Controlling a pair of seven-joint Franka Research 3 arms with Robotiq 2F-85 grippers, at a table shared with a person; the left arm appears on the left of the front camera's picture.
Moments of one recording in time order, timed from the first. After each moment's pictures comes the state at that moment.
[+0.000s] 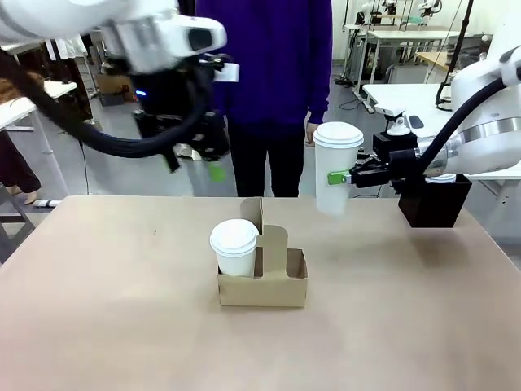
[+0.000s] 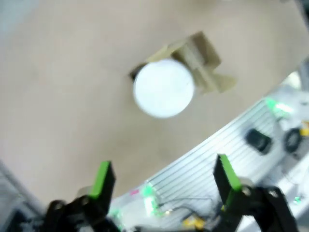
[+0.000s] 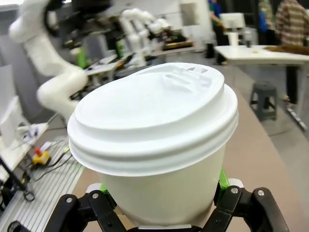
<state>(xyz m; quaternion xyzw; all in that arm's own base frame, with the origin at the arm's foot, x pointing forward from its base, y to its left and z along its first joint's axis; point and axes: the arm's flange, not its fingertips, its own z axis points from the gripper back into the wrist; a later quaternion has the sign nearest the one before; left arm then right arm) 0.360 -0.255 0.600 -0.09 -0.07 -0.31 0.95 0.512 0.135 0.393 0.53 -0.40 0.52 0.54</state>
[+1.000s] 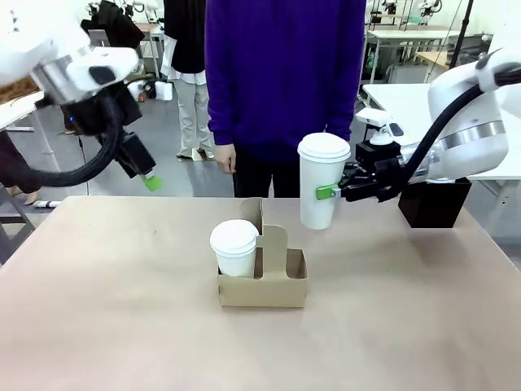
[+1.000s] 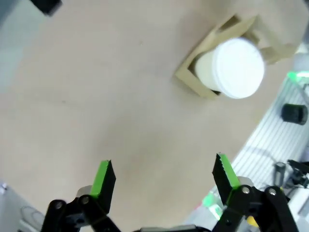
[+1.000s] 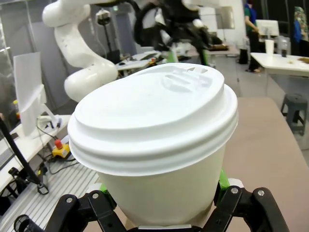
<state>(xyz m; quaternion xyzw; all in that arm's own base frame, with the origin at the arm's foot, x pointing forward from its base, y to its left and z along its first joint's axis) 0.419 -0.126 0.532 -0.13 -0.14 -0.41 0.89 0.490 0.183 0.382 0.57 -0.36 0.55 0.48</state>
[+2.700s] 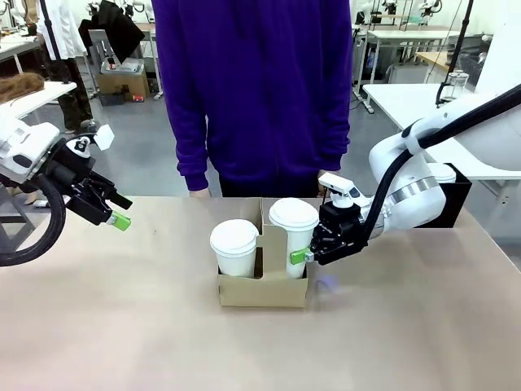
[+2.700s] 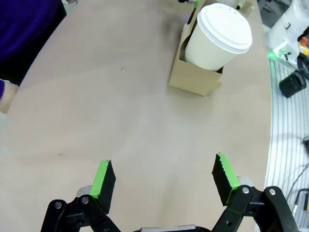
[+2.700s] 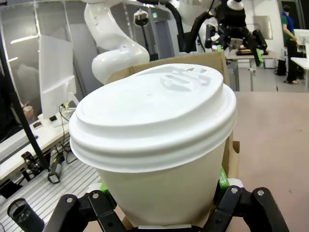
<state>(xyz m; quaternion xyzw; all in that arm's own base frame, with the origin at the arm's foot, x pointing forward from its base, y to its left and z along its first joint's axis) 0.421 -0.030 0.426 -0.26 -0.27 -0.54 0.76 0.467 0.235 0.260 0.64 -0.31 0.57 0.42</state>
